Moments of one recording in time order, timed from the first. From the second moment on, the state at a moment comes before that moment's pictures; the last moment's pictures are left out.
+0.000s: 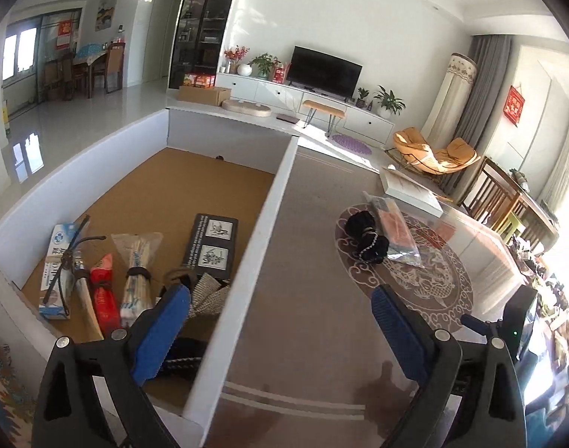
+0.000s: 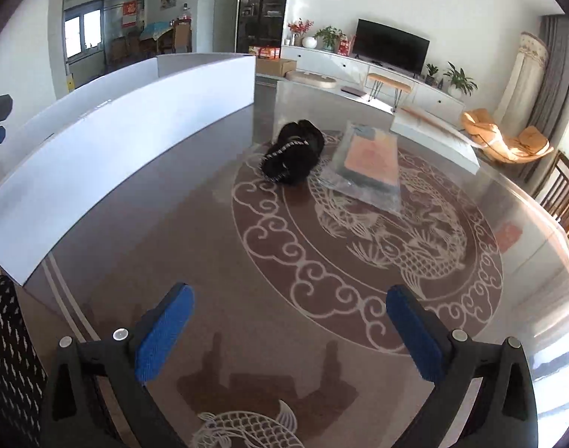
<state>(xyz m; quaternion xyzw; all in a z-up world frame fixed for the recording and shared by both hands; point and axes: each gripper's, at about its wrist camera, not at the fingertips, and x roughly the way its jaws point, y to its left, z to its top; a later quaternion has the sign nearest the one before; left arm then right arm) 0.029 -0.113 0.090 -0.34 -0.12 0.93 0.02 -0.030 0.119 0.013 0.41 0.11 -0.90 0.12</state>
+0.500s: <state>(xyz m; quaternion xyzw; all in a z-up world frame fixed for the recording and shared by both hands) 0.040 0.039 0.002 -0.46 -0.03 0.88 0.12 -0.022 0.218 -0.019 0.46 0.02 -0.89 0.03</state>
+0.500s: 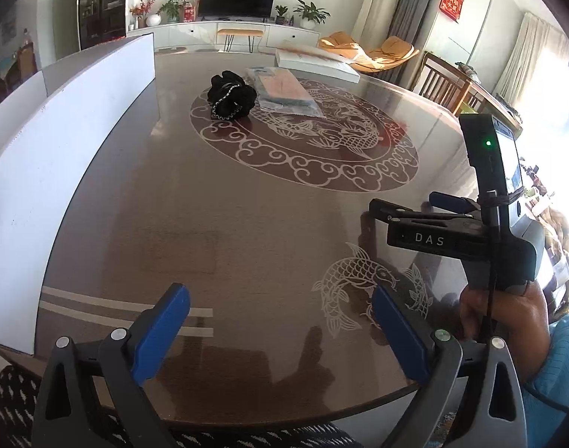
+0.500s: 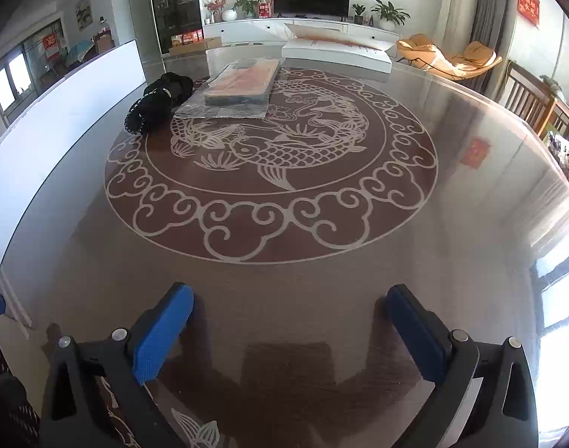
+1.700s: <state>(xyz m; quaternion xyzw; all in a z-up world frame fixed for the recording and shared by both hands) 0.112 0.001 0.089 -0.39 -0.15 0.90 0.12 -0.023 0.216 -0.020 0.46 0.02 -0.89 0.03</state>
